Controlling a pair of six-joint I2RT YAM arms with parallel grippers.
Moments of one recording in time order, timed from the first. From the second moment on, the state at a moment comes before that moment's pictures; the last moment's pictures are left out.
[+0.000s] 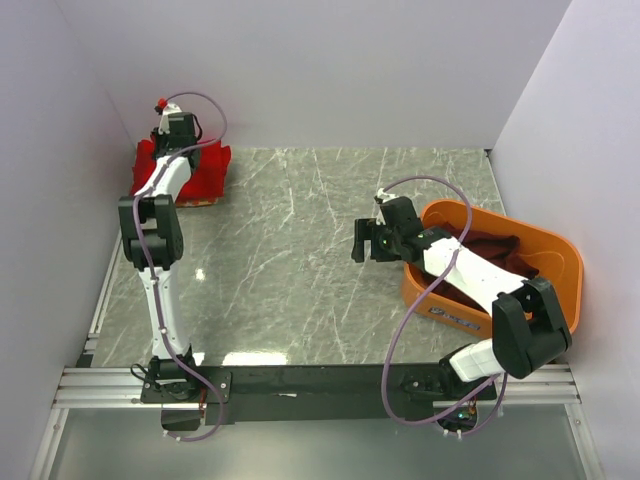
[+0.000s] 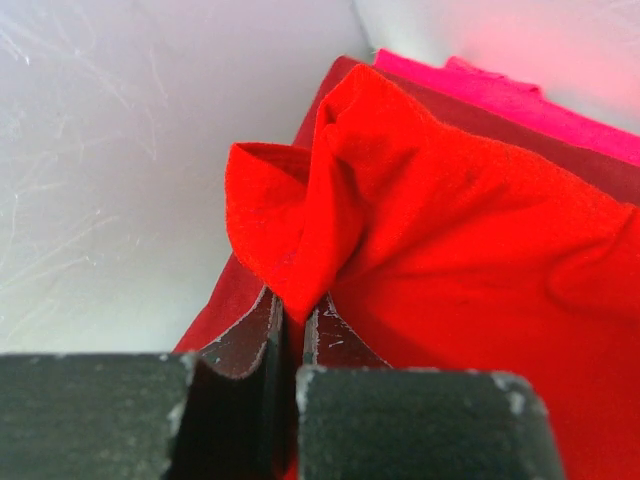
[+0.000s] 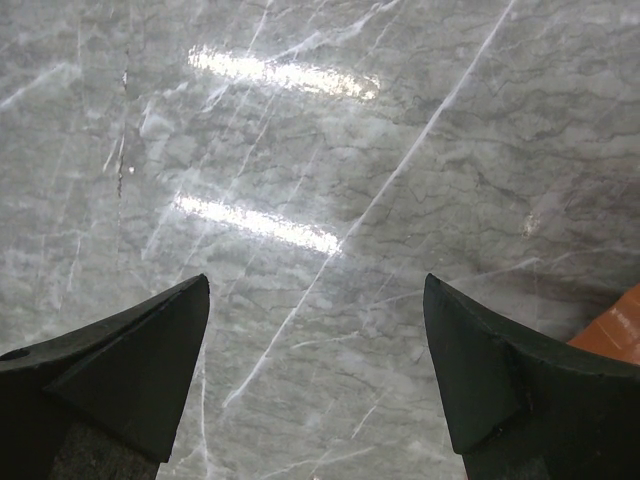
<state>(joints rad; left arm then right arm) 0.05 2.29 1.95 -0.16 -0.74 0.06 0.46 1.41 0.90 -0.35 -0.05 0.37</state>
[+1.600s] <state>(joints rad) -0.68 0.98 0.76 -0.64 -0.49 -1.06 0.46 0.97 0.76 -0.31 -0.11 0.41</state>
